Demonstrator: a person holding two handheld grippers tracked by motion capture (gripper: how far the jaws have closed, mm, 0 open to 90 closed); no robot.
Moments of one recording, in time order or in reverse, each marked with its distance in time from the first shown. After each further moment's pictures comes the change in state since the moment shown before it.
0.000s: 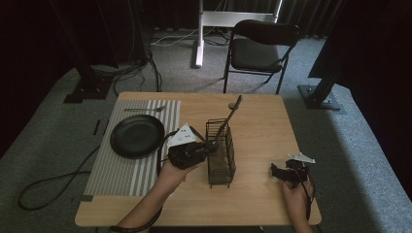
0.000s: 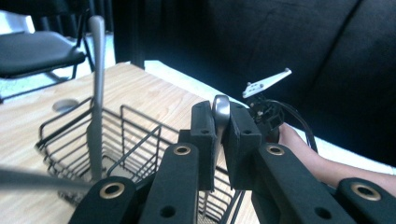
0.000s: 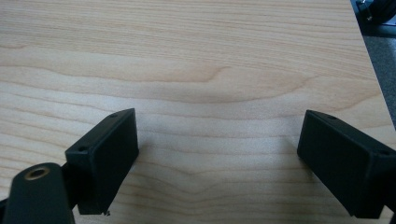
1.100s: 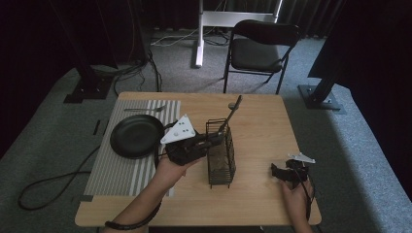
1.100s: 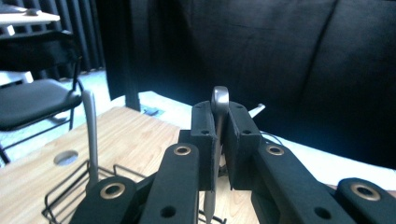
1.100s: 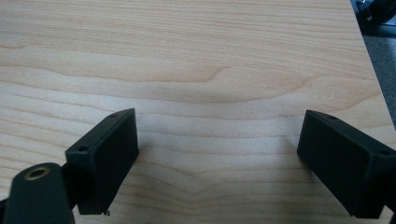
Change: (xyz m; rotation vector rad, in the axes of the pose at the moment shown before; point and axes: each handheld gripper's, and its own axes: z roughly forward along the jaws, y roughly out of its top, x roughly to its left) left arm -0.020 0.048 -0.031 -0.109 -0.040 0.095; right arm 0.000 0.000 0.000 0.000 0.000 0.000
